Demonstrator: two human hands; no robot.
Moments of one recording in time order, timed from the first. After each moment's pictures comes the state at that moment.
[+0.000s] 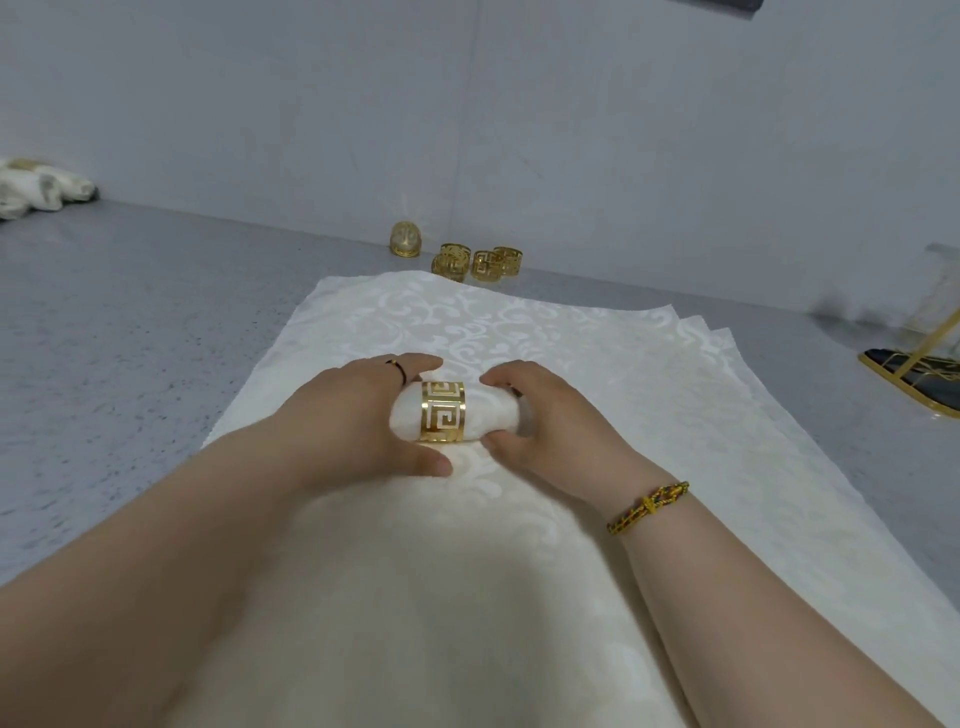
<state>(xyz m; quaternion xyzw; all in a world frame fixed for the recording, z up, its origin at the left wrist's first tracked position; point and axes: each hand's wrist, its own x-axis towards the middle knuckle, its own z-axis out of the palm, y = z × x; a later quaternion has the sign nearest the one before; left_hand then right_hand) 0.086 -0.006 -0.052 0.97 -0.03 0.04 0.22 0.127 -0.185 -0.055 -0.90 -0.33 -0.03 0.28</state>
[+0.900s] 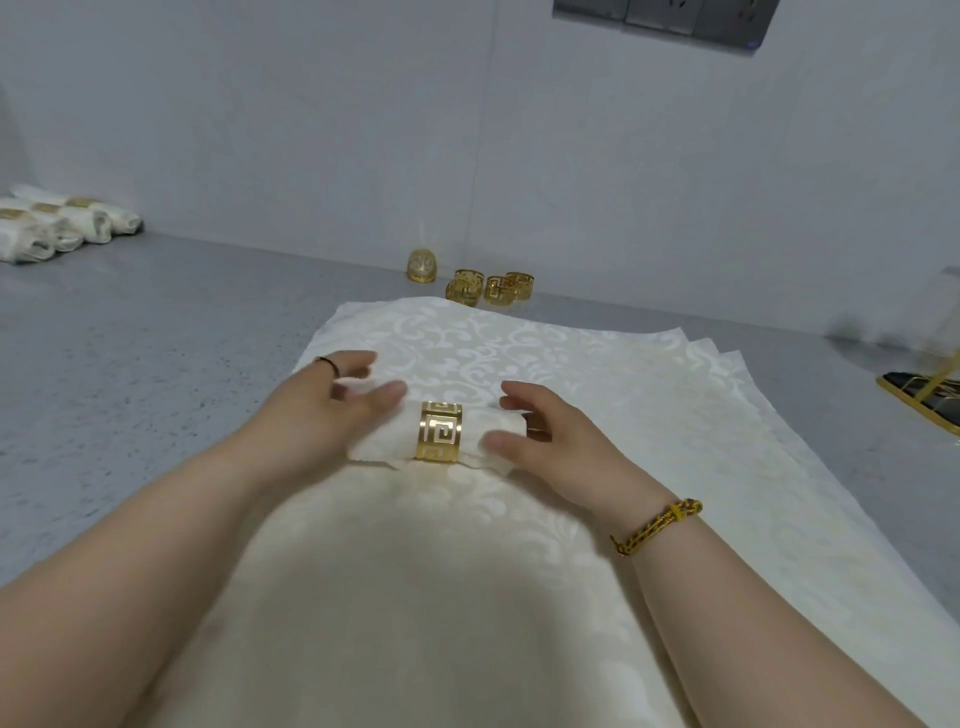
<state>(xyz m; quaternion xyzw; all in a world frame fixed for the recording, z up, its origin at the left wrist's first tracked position) 0.071 0.012 -0.048 0.85 0.11 0.13 0.50 0.129 -0.188 -0.054 -0.84 -0.22 0.10 0.49</state>
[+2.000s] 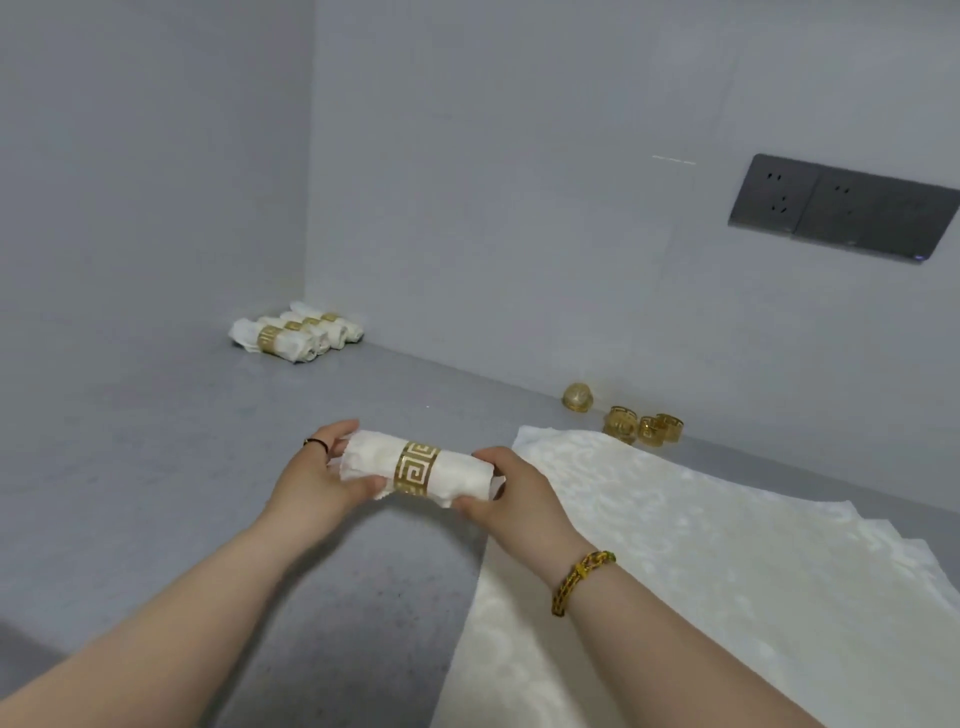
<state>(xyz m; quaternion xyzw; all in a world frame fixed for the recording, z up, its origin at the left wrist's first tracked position) -0.011 0.176 -0.034 0.77 0.21 0.27 0.54 0.076 0.017 -0.018 -0.85 -0.35 0.03 0.40</state>
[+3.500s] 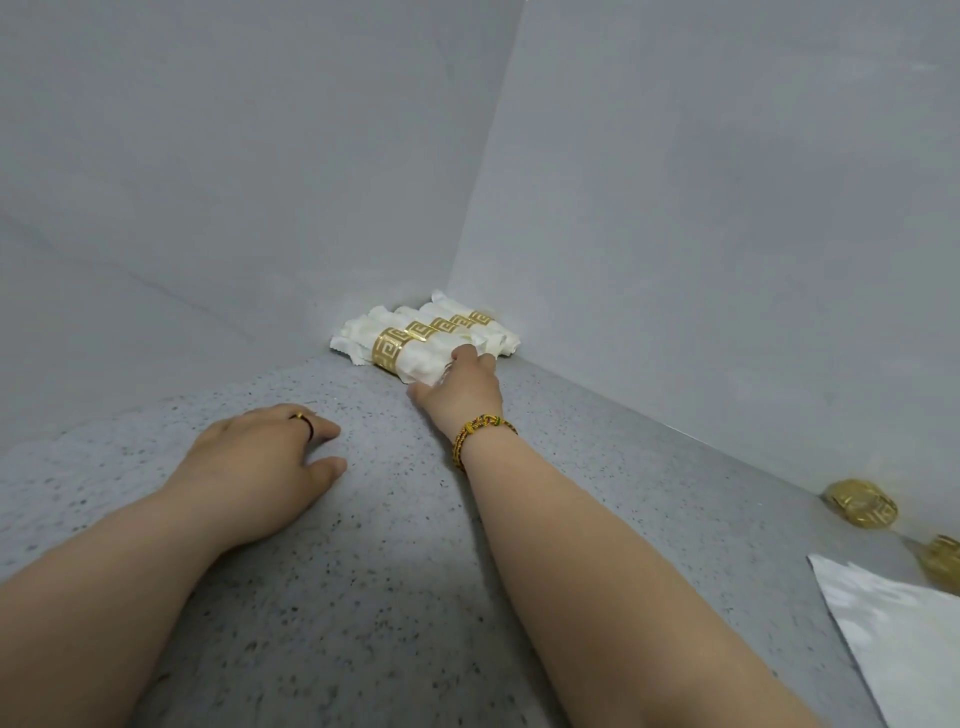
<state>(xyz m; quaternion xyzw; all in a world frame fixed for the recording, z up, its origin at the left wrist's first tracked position) 0.019 0.445 -0.083 0.93 0.31 0.15 0.11 0.195 0.397 -0.066 -0.88 -0.37 -0.02 0.28</state>
